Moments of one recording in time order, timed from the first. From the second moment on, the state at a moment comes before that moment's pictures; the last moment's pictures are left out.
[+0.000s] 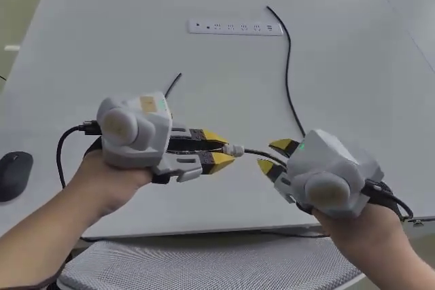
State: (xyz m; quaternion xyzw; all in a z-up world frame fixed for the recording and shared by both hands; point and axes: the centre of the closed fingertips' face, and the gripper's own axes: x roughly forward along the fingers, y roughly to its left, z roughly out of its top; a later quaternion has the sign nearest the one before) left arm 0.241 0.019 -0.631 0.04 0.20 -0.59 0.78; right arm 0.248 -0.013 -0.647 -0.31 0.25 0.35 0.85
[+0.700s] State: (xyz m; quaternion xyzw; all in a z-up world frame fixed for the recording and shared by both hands) left arm 0.243 0.019 -0.638 0.06 0.21 -0.60 0.77; right arm 0.250 0.009 -0.654 -0.37 0.23 0.38 0.81
